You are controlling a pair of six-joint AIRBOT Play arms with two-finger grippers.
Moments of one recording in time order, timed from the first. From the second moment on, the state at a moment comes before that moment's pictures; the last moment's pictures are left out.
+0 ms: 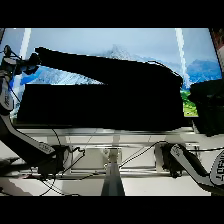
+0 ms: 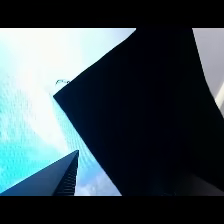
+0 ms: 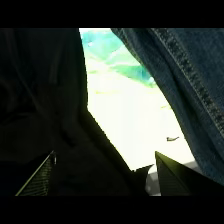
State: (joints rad) left arm 0.38 -1.96 1.56 0.94 -0.58 -1.49; right arm -0.64 -0.98 0.75 -1.28 1.03 1.24
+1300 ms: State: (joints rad) left arm 0.39 -1.77 1.75 1.57 -1.34 -1.41; right arm -0.64 -1.22 0.81 -1.20 0.99 1.23
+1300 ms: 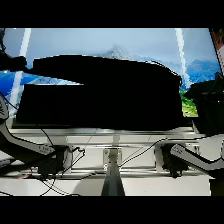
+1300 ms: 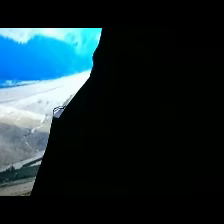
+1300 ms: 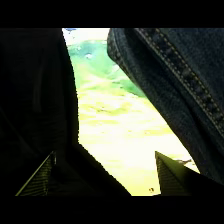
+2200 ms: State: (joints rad) left arm 0.39 -1.66 1.70 1.50 -1.26 -1.50; right arm -0.64 -1.15 1.01 -1.38 1.41 1.26
